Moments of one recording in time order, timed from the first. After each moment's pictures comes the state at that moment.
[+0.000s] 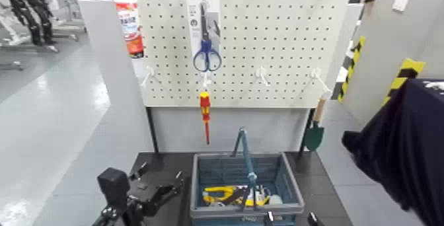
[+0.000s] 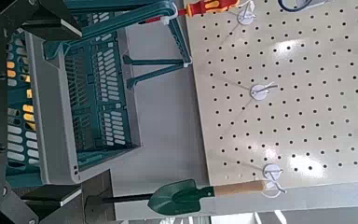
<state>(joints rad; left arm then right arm) 0.04 0.13 -0.08 -1.49 0.21 -0.10 -0.32 0.37 -0.05 0.22 -1.64 -0.12 -0.28 -0.13</state>
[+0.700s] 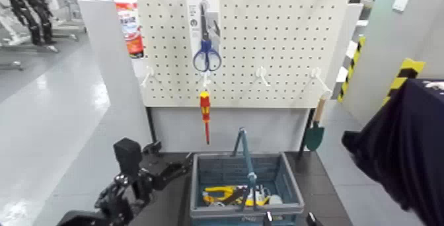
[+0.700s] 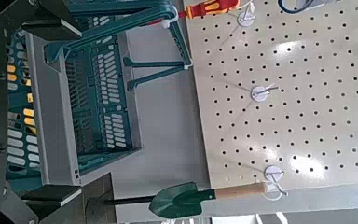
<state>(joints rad) -0.13 0.15 -0.14 -1.40 0.21 -0.03 -0.40 0.37 -0.05 0.22 -1.64 -0.13 -0.28 -0.13</state>
